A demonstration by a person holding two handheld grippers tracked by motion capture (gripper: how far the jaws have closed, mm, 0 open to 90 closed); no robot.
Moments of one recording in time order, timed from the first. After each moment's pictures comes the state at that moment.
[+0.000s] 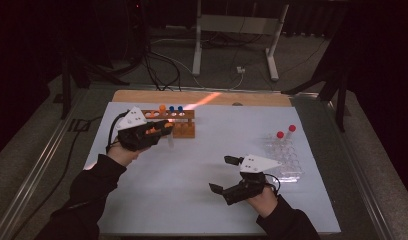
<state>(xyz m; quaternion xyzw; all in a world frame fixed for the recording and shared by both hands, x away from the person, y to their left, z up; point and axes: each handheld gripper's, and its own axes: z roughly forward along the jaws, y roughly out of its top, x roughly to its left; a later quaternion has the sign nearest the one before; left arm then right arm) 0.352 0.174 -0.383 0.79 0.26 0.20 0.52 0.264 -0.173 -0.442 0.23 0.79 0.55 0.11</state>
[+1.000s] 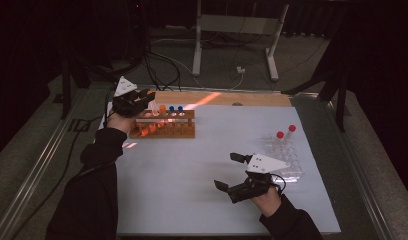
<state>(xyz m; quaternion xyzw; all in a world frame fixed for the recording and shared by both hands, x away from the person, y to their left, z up) 0.448 0.202 -0.398 0.73 0.39 0.29 0.49 0.263 -0.185 -0.438 0.23 0.78 0.57 0.13</state>
